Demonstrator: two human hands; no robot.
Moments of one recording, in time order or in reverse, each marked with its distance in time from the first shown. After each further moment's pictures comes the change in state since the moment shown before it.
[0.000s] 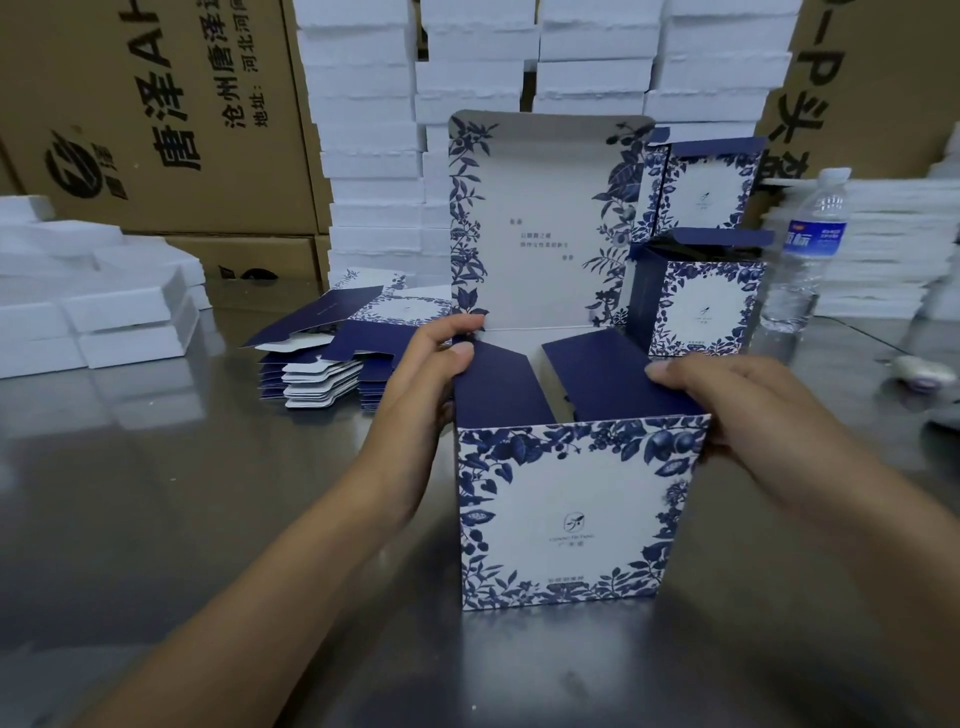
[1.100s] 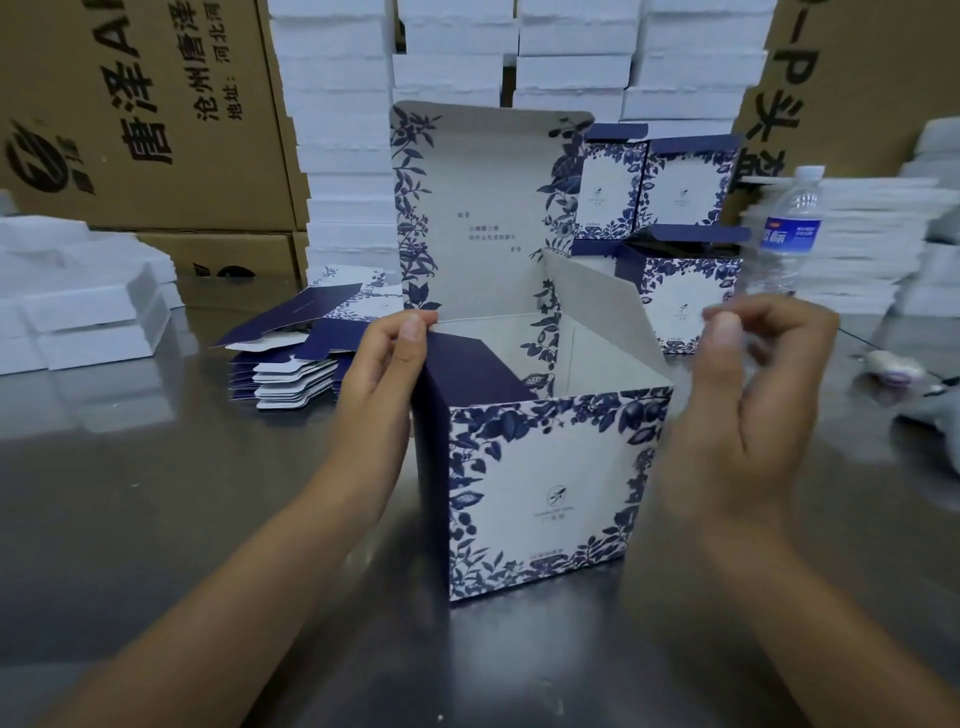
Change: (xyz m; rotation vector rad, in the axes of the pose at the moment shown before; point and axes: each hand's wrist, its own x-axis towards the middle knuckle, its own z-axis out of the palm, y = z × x) left_hand 0.003 -0.008 -0.002 0.109 0.113 0.124; right_hand 0.002 0.020 0.030 -0.034 0.753 -0.727
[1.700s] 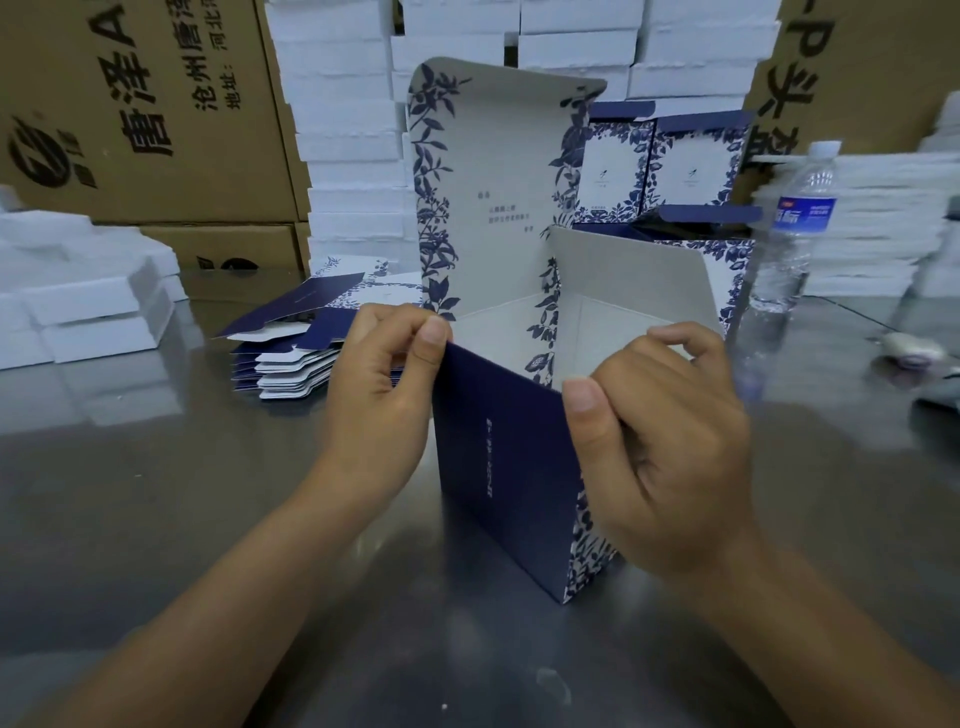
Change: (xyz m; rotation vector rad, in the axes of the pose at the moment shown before) left_hand 0.002 -0.004 0.001 0.417 0.083 0.293; right_hand -0.020 -0.011 0.006 -0.200 -0.256 -0.541
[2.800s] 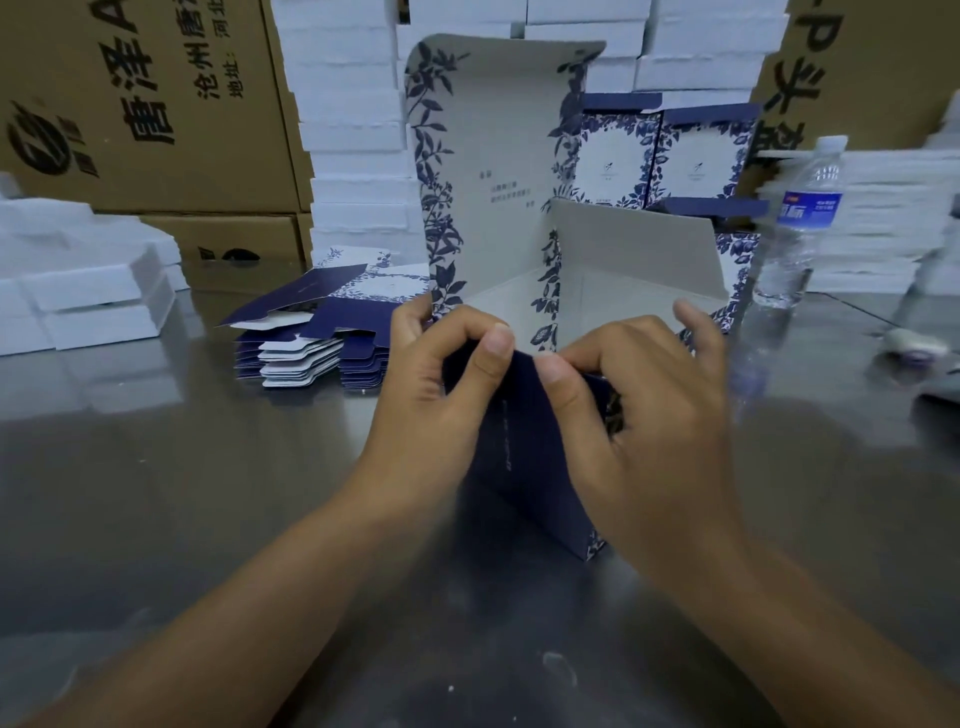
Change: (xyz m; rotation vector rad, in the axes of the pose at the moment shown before) left_hand -0.019 0.026 0.011 -0.130 -0.160 -0.097; right_hand -0.002 -0.012 0.007 -0.109 -0.086 0.219
